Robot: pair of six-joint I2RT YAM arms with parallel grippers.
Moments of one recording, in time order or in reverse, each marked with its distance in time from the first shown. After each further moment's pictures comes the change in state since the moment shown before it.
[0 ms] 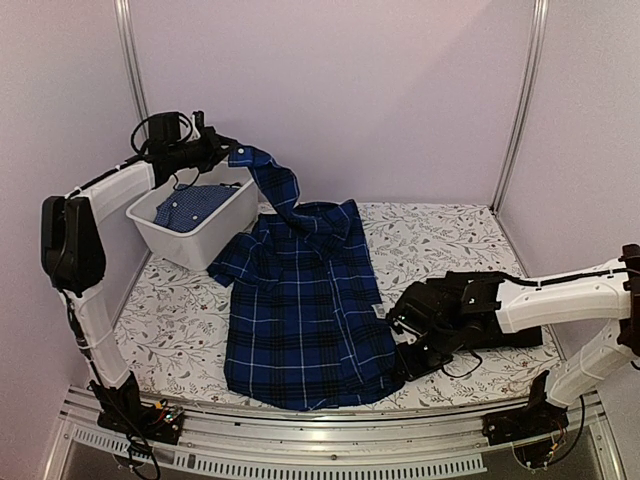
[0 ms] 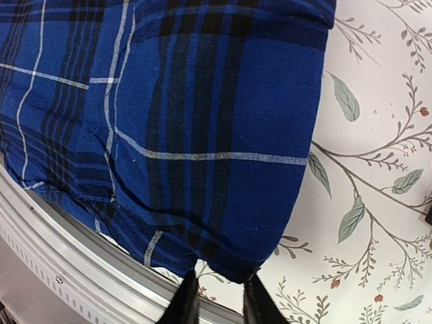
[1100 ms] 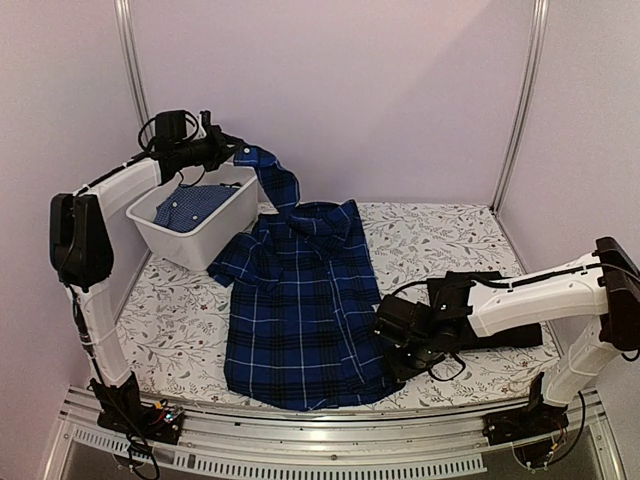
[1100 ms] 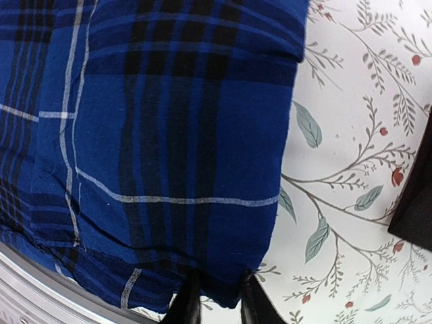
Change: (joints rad) left arm -0.012 0.066 0.085 -0.031 0.031 -0.020; right arm 0.082 0.150 0.114 -0.094 0.238 0.040
